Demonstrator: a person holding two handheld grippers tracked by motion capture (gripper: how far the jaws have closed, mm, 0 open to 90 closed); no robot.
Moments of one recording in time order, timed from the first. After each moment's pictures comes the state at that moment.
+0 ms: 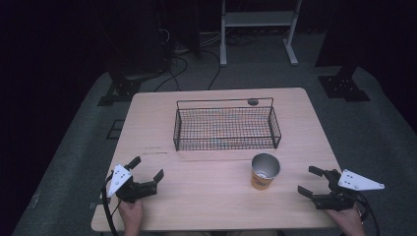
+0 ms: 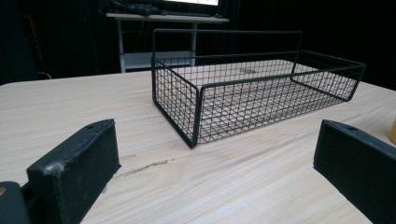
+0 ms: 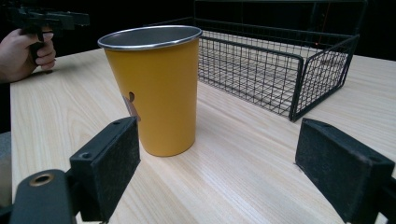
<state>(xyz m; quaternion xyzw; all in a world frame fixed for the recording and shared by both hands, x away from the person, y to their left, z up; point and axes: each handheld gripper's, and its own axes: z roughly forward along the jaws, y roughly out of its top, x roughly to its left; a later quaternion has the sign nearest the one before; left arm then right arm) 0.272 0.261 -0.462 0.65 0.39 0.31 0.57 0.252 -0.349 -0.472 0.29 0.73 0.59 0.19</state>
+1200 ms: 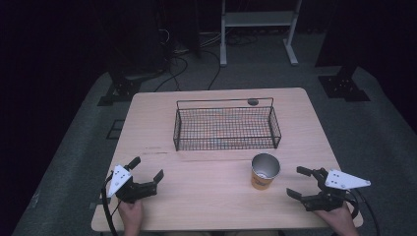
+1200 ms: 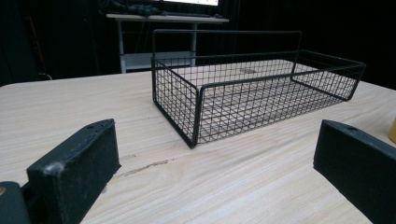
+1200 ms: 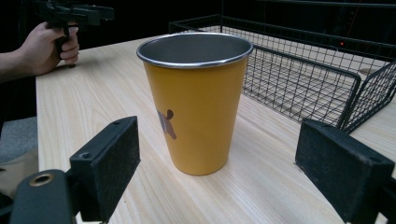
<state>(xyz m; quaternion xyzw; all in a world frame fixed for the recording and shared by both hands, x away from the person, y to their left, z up) 0.271 0.261 -0.462 0.65 0.38 0.31 0.57 0.253 -0.316 -0.460 0.26 0.75 0.58 0.17</state>
